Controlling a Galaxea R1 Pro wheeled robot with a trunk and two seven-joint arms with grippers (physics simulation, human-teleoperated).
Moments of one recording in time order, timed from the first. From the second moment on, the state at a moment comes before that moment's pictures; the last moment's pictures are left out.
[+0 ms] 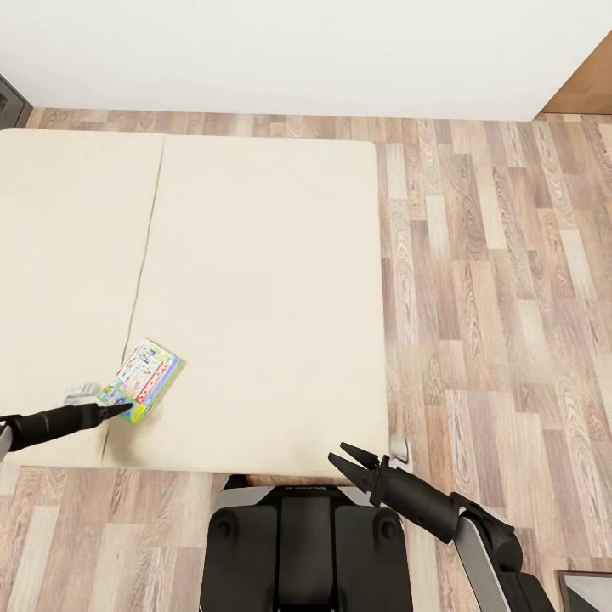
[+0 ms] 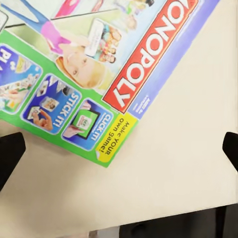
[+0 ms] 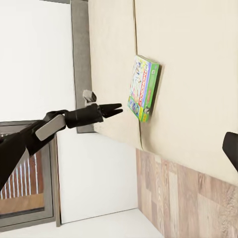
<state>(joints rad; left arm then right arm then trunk) -0.78 0.55 0.25 -0.63 0.05 0.47 -0.91 -0.16 0.02 -0.04 -1.55 -0.49 0.61 0.94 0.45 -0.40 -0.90</state>
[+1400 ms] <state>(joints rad) -0.91 0.48 0.21 -0.67 0.05 0.51 -0.57 -0.16 0.02 -0.04 -1.55 -0.49 0.61 0.94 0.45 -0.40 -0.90</state>
